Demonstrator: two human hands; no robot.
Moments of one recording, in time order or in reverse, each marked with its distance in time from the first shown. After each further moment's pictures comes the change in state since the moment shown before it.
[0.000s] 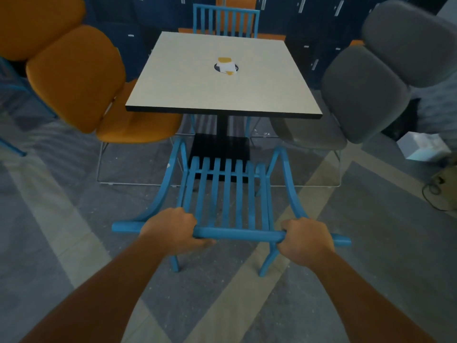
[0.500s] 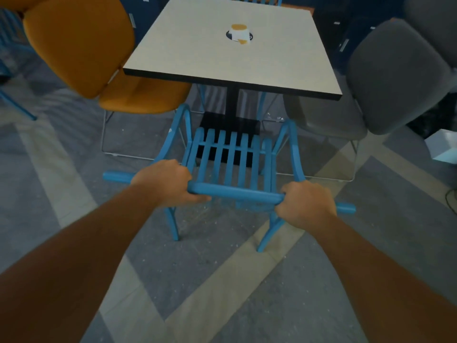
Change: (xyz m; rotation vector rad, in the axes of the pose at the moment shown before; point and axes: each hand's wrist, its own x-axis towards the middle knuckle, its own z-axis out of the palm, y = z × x) left_hand 0.050 0.003 -0.006 0.028 0.164 -0.063; right_hand 0.057 0.034 0.000 0.001 0.093 -0.090
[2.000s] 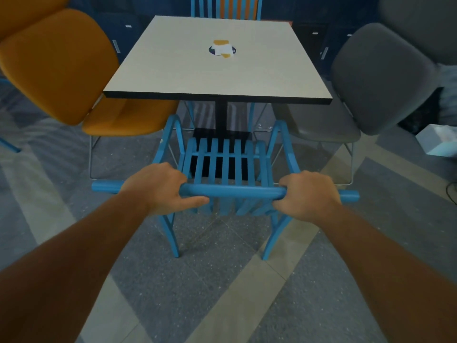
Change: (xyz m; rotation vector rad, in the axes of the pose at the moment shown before) left_hand 0.038 -0.018 -0.006 -0.027 0.172 0.143; right_hand 0.042 0.010 -0.013 0.067 0.089 -0.026
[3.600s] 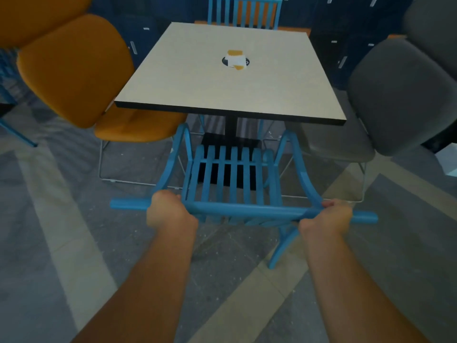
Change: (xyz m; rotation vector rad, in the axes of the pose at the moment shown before) left_hand 0.054 0.055 0.012 -1.674 0.848 -1.795; right_hand 0.042 0.000 -0.001 2.199 0.612 1.427
